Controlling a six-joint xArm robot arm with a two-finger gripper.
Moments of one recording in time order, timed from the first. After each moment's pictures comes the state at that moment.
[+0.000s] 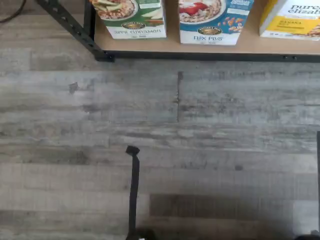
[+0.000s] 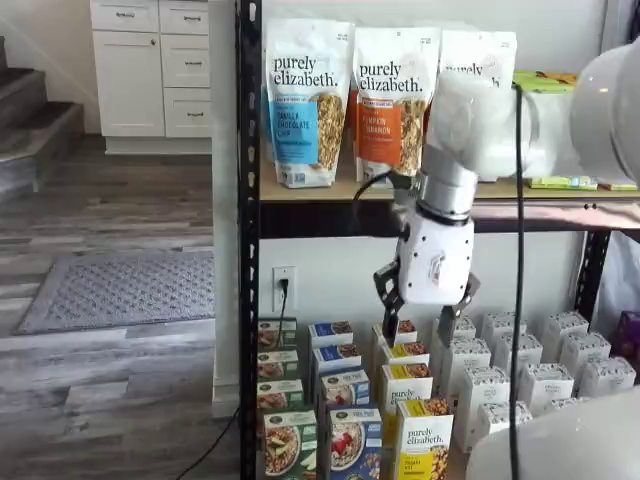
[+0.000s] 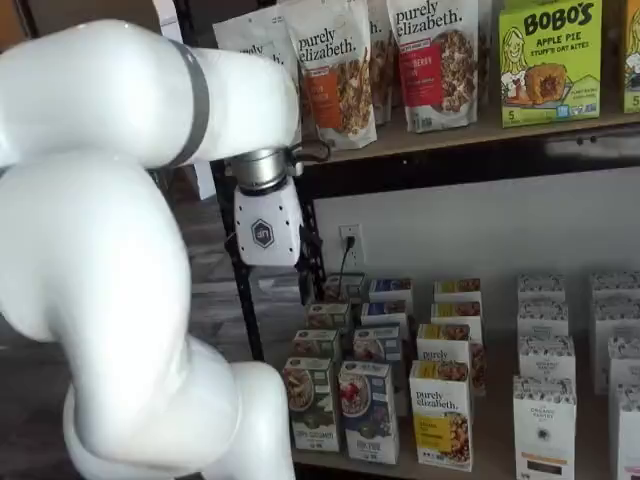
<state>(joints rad) 0.13 -0.75 -0.52 0.09 1.22 0.12</state>
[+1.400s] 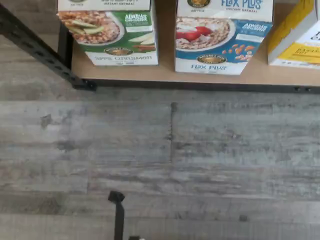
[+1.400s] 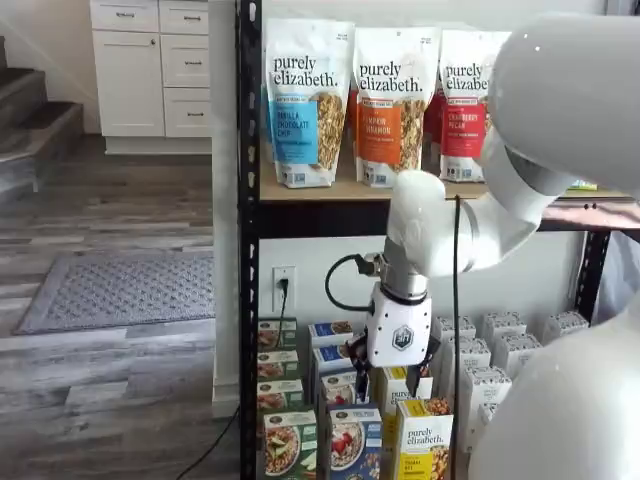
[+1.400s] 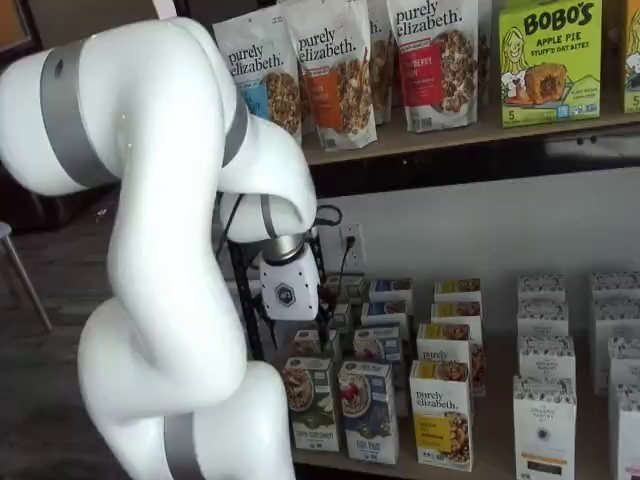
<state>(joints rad) 0.18 -0.33 -0.44 0.03 0.68 0.17</state>
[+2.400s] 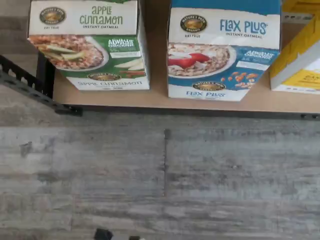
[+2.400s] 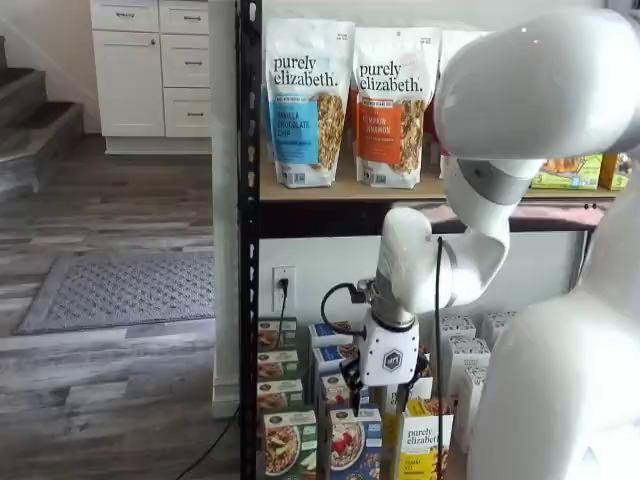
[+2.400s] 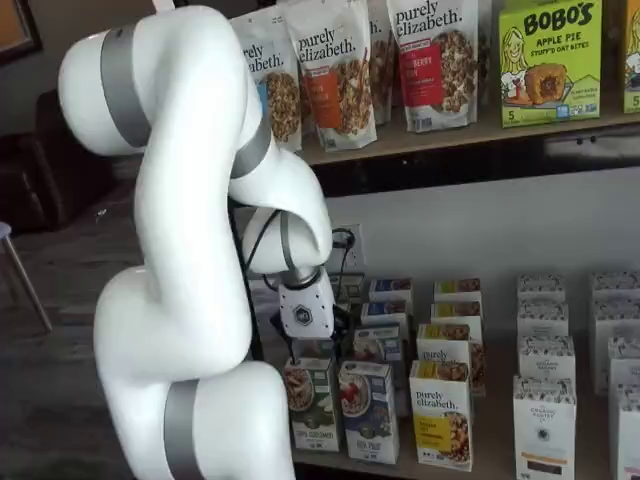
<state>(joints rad) 0.15 -0.02 -0.52 0.02 0.42 0.14</state>
